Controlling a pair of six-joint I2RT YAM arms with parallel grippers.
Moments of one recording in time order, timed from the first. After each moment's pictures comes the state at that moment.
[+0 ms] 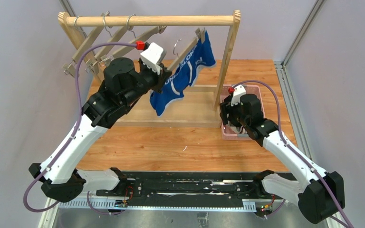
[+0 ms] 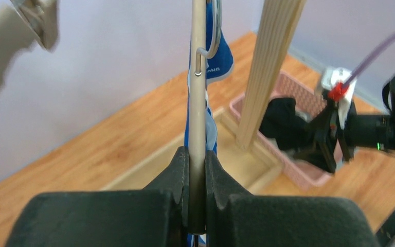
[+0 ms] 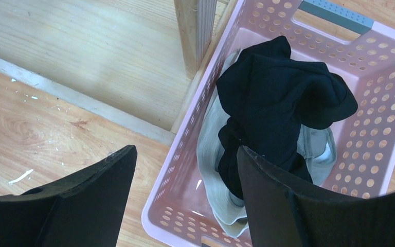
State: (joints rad) left arm -0.73 1.22 1.63 -0.48 -0.10 0.08; right arm 0.44 1.04 0.76 -0.24 0.05 -0.01
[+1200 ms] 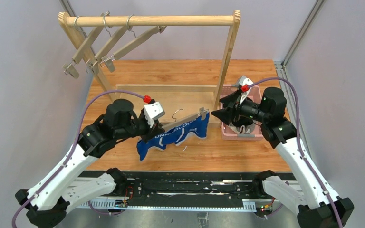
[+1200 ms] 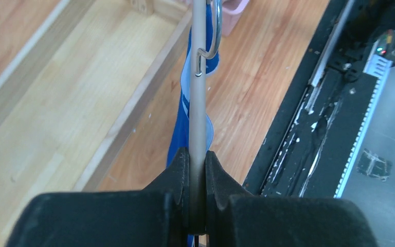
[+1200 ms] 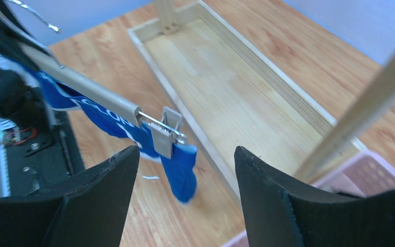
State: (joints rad) left arm -0.73 0.85 1.09 -0.76 0.28 0.15; right arm 0.33 0.90 0.91 -0.22 -0.68 -0.07
